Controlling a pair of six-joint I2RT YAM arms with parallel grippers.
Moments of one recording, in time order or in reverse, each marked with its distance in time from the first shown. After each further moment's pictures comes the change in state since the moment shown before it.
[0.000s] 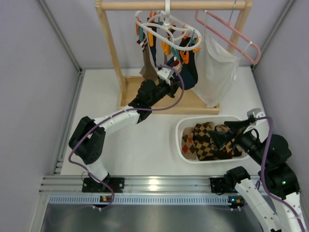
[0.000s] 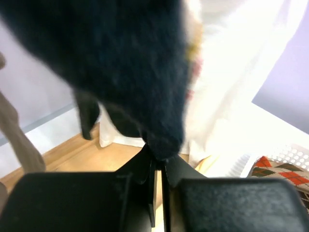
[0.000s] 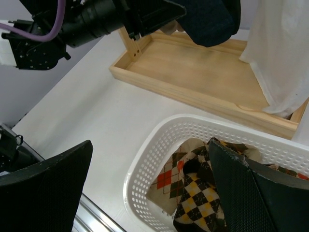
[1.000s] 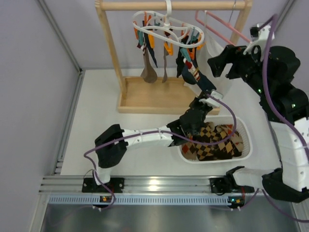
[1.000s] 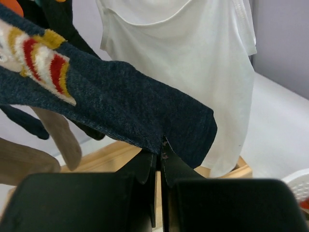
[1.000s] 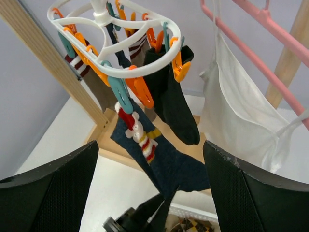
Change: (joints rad) left arm -0.542 0.178 0.243 0.060 -0.973 0.544; right arm 0.054 0.894 1.055 -0.134 0.272 -0.037
